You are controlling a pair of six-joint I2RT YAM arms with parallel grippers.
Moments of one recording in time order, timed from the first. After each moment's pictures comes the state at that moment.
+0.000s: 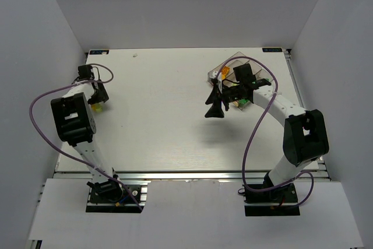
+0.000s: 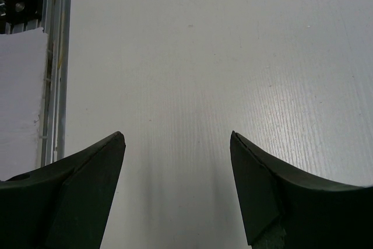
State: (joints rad) left arm 0.28 1.96 1.34 -0.42 -0.23 -0.12; right arm 0.37 1.65 1.20 -0.50 -1.05 -0.67
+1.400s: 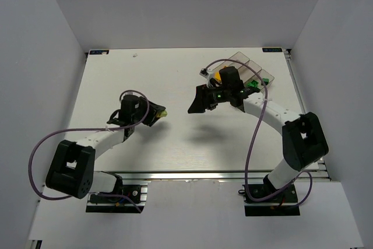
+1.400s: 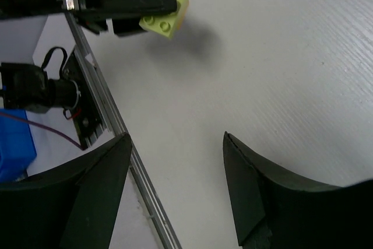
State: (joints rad) left arm -0.27 1.33 0.58 0.13 0.19 -1.17; right arm 0.52 1.63 1.13 -0.20 -0.77 0.22
